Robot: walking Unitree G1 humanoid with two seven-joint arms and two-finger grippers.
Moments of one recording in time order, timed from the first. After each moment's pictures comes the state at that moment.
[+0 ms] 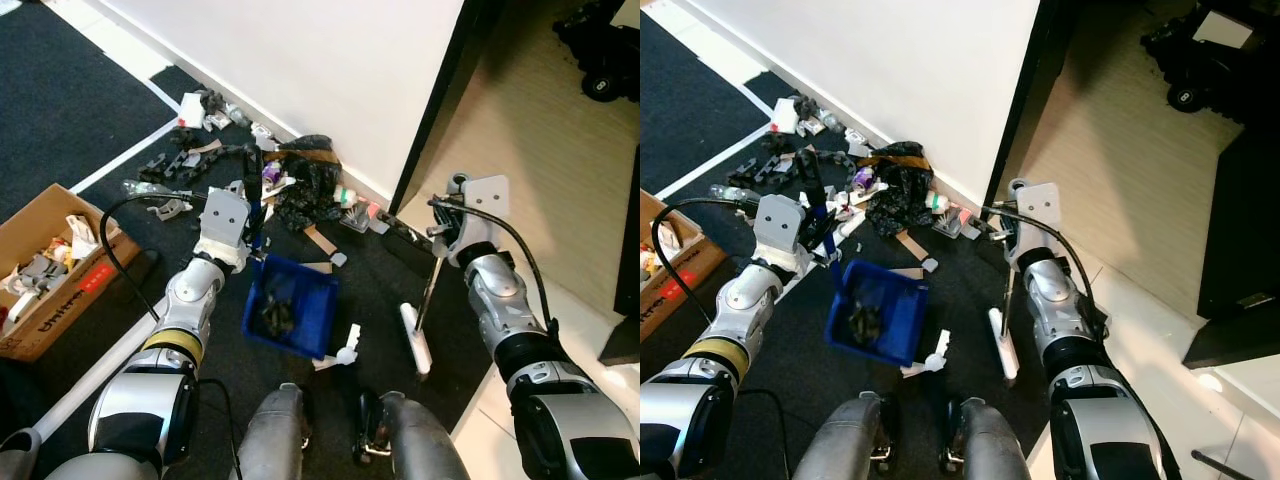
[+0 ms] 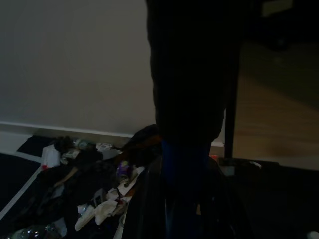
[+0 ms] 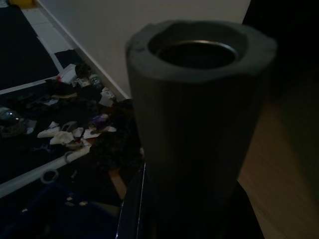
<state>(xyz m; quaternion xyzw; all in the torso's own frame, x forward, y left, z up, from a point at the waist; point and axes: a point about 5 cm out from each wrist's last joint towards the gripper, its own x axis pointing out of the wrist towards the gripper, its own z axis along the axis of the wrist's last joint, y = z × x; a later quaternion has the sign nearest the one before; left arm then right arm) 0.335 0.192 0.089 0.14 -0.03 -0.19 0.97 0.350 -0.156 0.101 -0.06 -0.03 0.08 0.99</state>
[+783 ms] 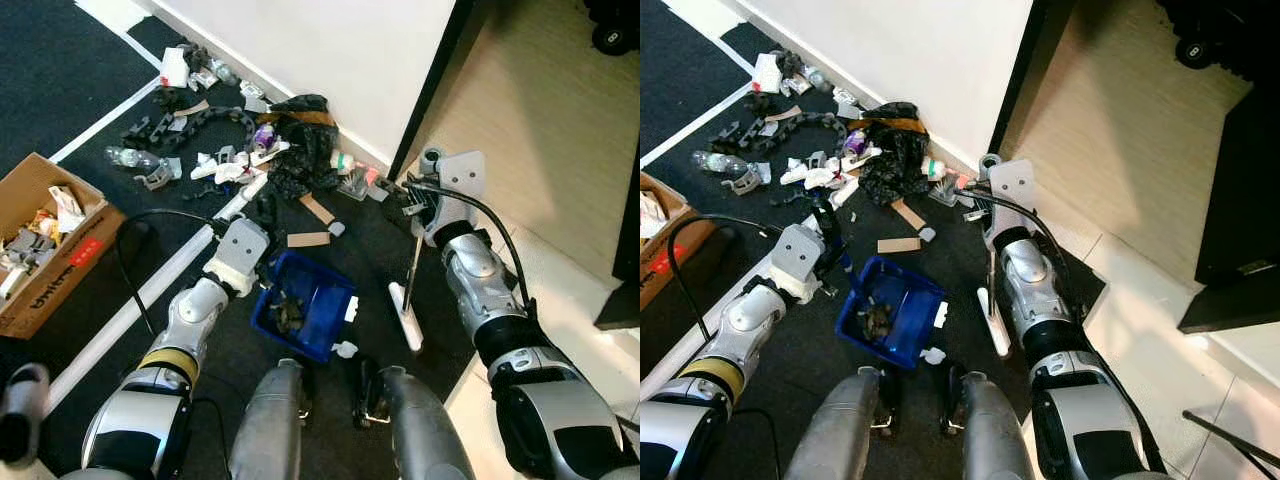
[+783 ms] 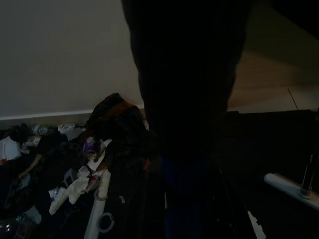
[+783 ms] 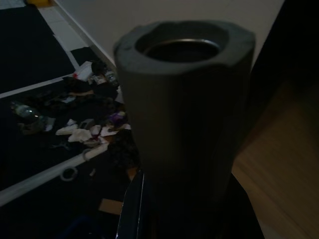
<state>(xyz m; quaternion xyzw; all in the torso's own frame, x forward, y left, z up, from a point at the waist) 0.317 0.186 0.068 0.20 0.00 -0.24 0.95 0.360 -0.117 0.124 -0.03 -0.06 0.12 0.99</state>
